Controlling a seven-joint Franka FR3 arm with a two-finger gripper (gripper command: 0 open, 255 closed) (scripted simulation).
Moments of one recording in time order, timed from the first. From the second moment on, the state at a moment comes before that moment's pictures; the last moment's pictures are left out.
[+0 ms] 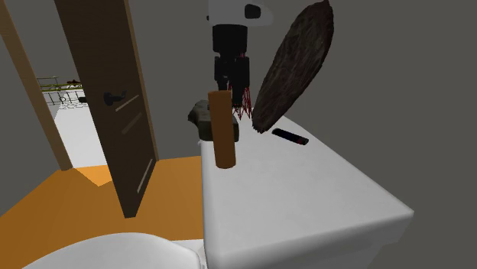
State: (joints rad) arm 0.12 0.14 0.51 -1.38 -0.05 1.49 1.20
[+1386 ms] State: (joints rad) arm 0.16 0.23 0.52 -1.14 -0.09 1.32 1.22
